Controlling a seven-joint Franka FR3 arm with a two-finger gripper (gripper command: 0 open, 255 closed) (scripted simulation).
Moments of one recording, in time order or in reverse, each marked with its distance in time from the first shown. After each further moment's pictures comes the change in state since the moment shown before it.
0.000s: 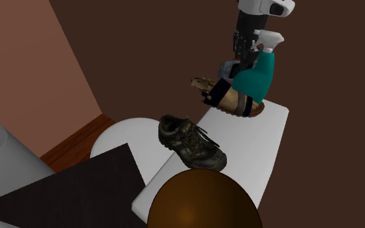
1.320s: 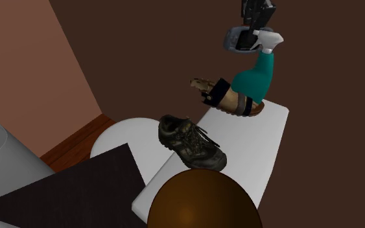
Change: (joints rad) arm 0.004 -0.046 0.007 0.198 0.013 -0.242 -0.011
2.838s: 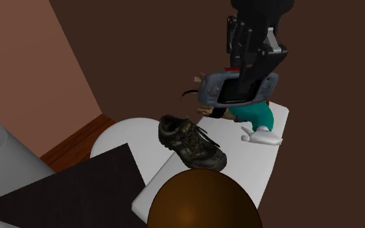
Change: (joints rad) arm -0.178 -0.780 -0.126 -0.927 0.111 0.155 -0.314
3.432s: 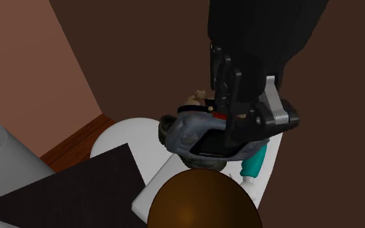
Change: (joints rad) arm -0.067 -0.288 -0.116 -0.225 -0.051 -0.063 -0.154
